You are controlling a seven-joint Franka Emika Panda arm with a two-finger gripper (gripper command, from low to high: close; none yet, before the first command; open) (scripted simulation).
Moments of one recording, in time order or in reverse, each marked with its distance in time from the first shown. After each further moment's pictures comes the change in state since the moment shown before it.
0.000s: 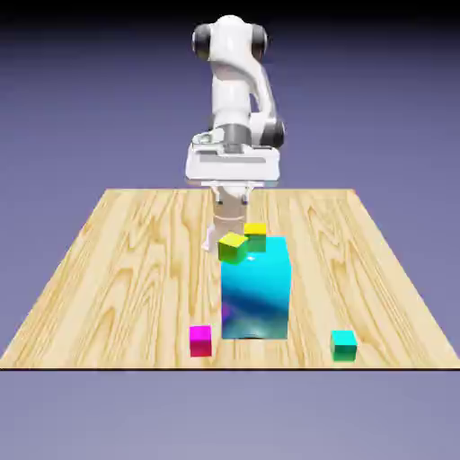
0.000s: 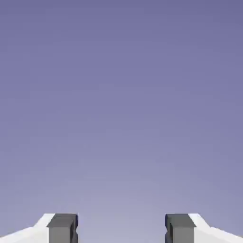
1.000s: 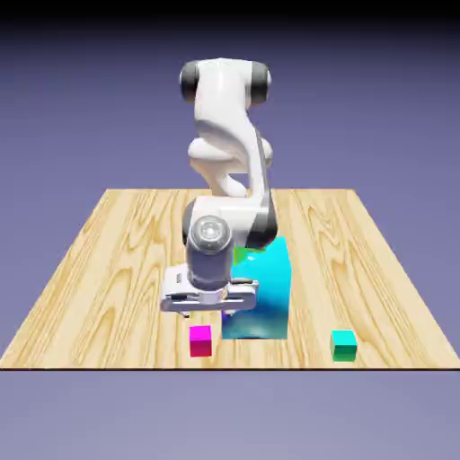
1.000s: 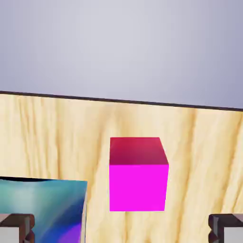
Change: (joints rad) arm -0.063 1.087 -0.019 0.996 -0.082 -1.193 -0.064
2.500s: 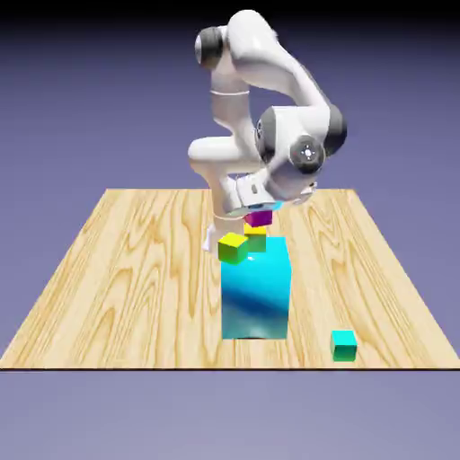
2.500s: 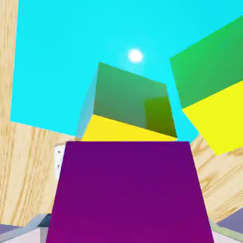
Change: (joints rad) arm 0.140 -0.567 0.164 -0.395 -0.010 -0.425 -0.003
